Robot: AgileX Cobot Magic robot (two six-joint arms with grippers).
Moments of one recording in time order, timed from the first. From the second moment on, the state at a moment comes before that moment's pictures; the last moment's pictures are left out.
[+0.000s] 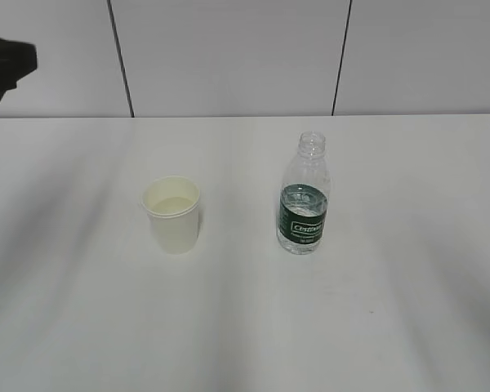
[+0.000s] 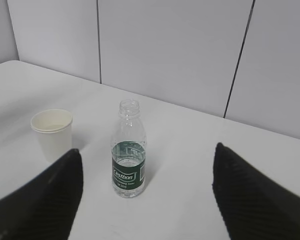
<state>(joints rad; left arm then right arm) -0.24 1.11 -0.70 0.50 -0.12 -0.49 -0.12 0.38 -0.32 -1.84 -0.49 1.70</state>
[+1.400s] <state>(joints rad) -0.24 0.51 -0.55 -0.16 0.97 0.22 -0.12 0.38 -0.32 -1.84 -0.49 1.70</state>
